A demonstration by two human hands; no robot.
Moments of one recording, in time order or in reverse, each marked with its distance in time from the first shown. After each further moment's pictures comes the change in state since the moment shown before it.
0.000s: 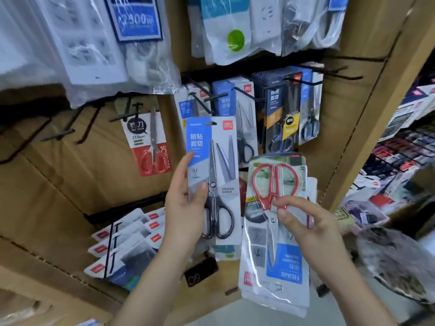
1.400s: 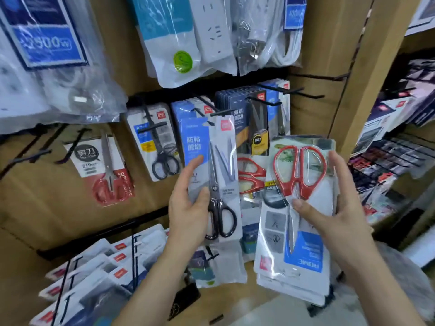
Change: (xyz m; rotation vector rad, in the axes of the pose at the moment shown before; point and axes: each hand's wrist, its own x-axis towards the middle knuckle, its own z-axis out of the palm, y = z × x) left_hand 0.049 -0.011 0.097 0.086 -0.068 0.199; right_hand 0.070 0.009 -0.092 0.012 0.175 -0.057
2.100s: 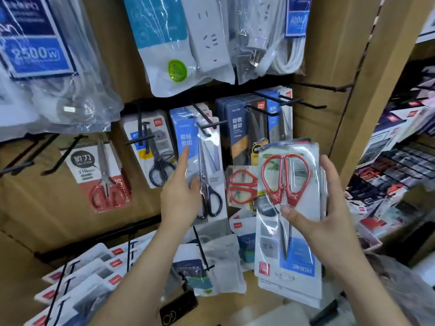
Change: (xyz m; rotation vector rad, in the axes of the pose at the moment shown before) left_hand 0.058 -0.024 0.014 0.497 0.024 -0.121; right_hand 0.030 0.022 0.000 -0.058 -0.058 -0.052
